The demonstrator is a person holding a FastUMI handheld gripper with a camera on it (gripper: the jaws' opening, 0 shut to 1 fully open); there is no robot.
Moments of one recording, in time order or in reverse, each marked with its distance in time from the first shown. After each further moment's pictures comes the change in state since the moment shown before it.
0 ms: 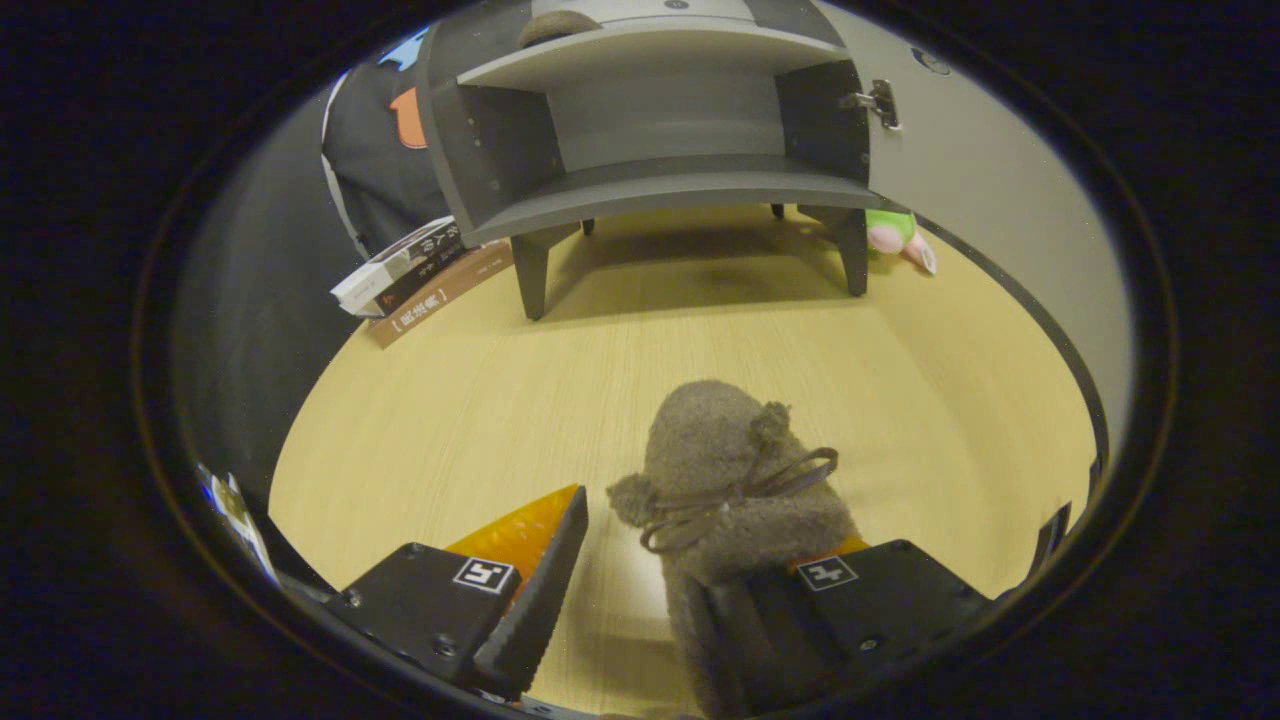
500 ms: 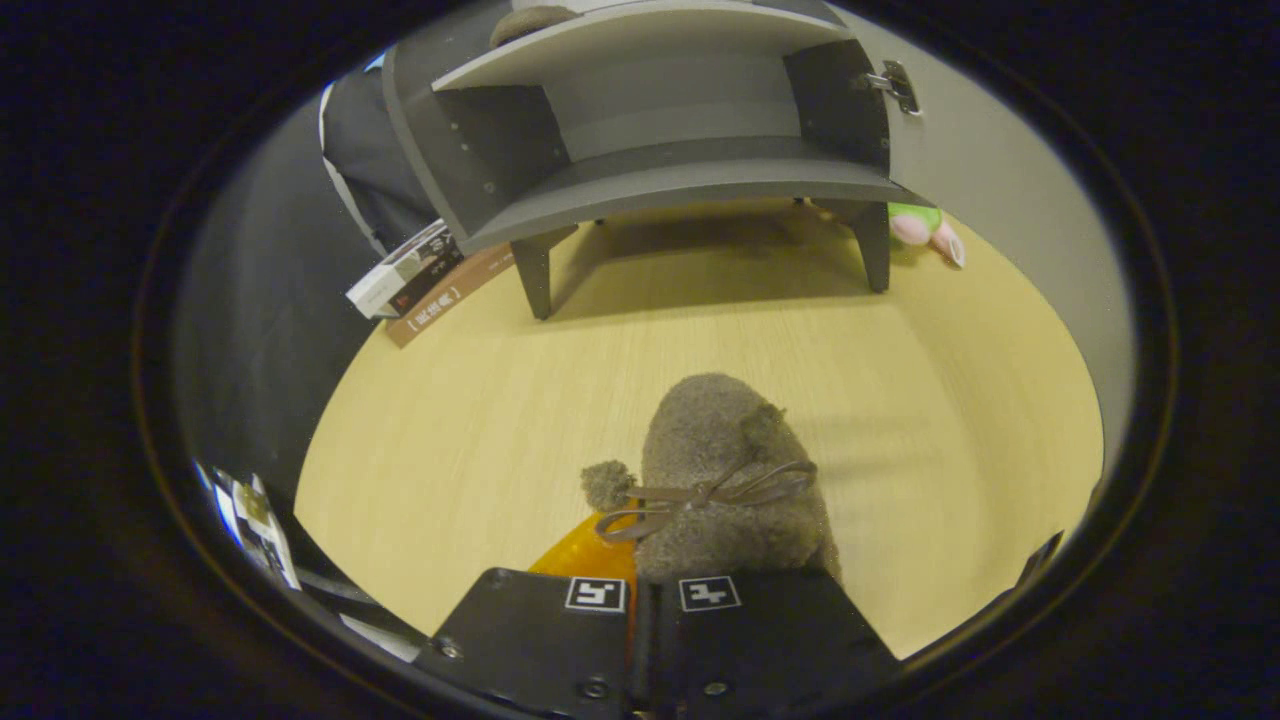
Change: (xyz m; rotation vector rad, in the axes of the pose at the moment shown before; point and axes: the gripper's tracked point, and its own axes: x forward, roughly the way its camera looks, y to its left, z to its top) arm -0.026 -0.002 0.020 0.010 0.074 0.134
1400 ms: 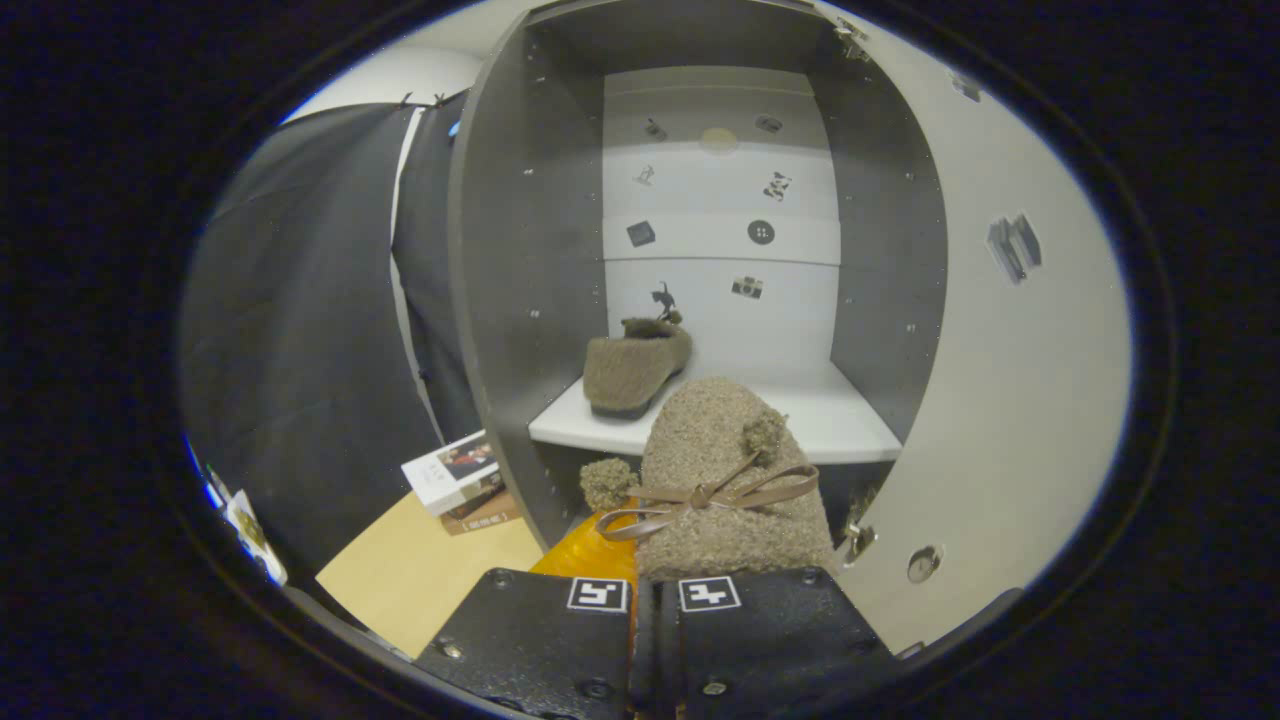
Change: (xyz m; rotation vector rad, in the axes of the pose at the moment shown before) arm -0.169 0.074 0.303 -0.220 -0.534 -0.049
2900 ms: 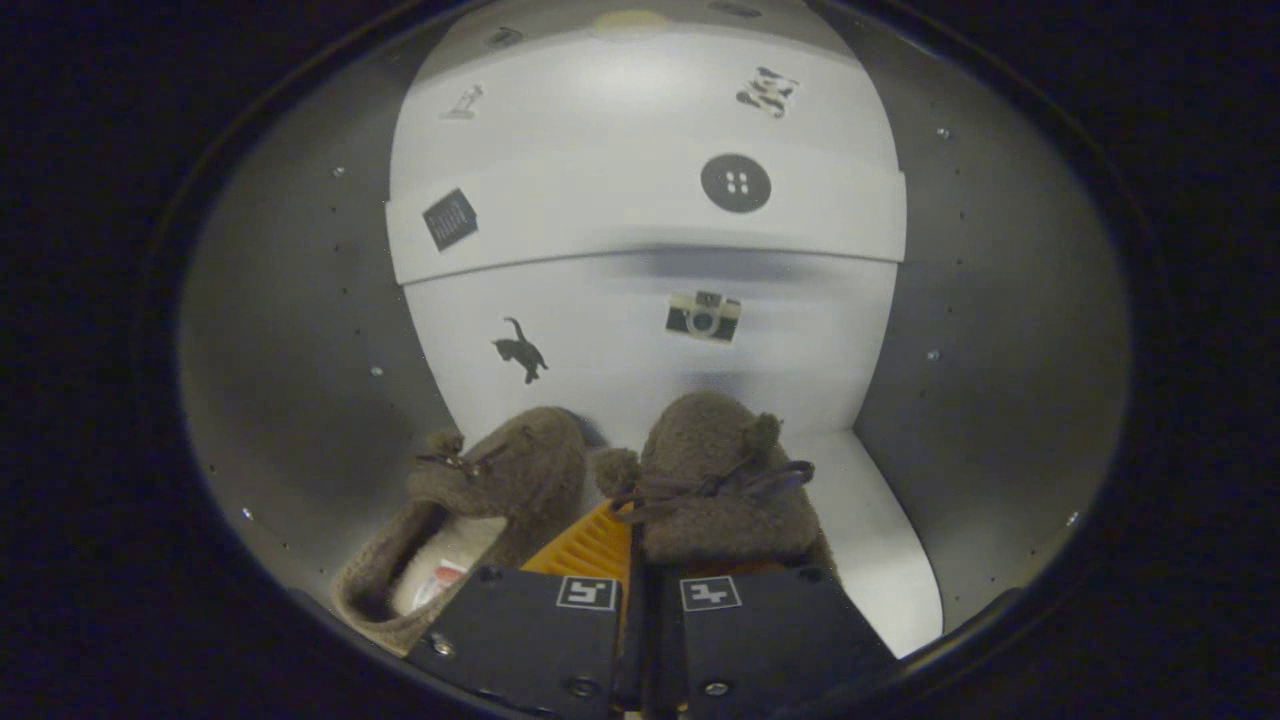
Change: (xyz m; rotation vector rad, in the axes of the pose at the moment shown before) arm 0.234 -0.076 0.066 0.103 0.220 -0.145
